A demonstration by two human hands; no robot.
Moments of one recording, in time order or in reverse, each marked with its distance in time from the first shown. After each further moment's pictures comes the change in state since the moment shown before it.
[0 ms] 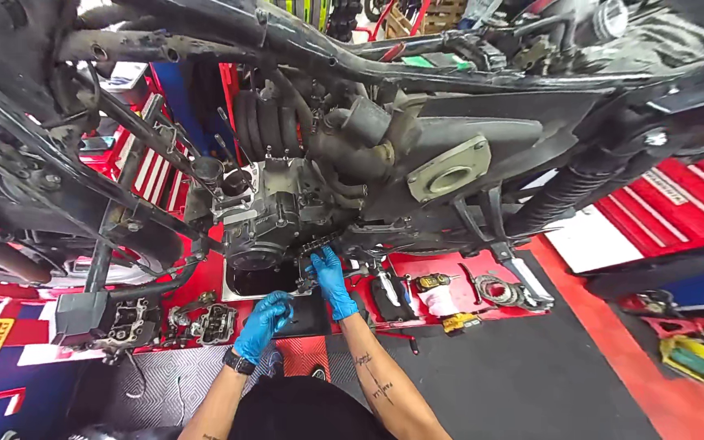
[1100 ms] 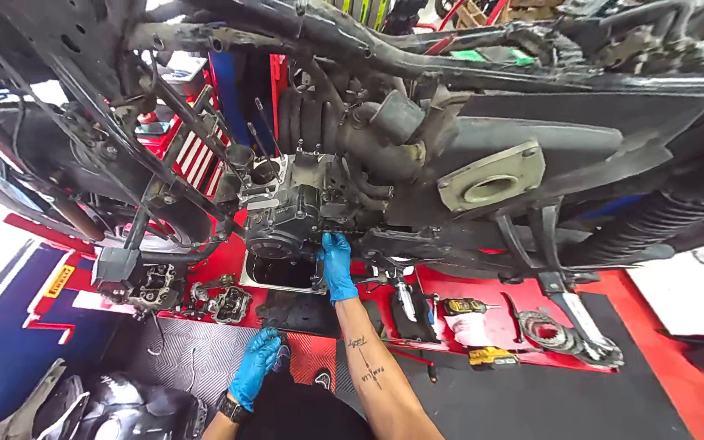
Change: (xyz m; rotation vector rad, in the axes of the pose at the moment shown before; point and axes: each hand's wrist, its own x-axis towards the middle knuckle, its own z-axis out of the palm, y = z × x) left_hand -0.098 -0.059 0.013 0.027 0.440 -0.078; right_hand 0.027 -0.013 0.033 0.247 -0.011 -0.044
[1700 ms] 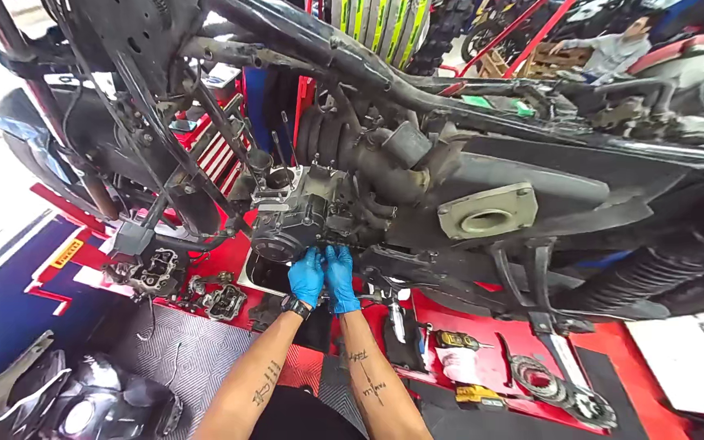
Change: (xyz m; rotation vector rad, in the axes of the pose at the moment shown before) left_hand 0.141 0.097 0.160 1.029 0.477 0.416; right_hand 0.002 -0.009 -0.017 -0.307 -0.115 -0.094
